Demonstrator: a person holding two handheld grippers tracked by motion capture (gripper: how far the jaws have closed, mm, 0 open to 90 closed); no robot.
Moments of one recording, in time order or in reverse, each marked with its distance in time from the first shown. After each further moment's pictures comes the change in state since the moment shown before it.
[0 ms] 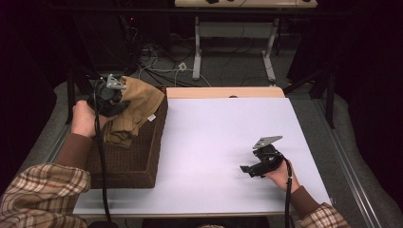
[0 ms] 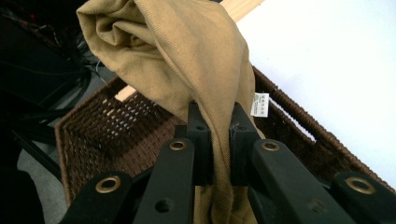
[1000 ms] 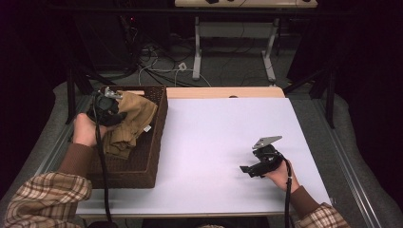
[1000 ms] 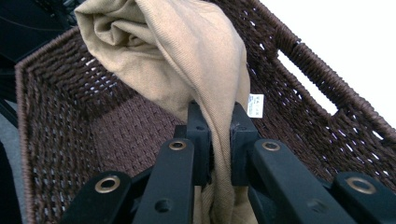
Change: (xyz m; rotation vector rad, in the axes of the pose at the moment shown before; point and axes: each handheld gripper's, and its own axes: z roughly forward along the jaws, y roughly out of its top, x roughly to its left) left arm 0.004 -0.035 0.028 0.083 -0.023 -0.127; right arm 0.000 0.000 0.001 0.003 -0.002 -0.005
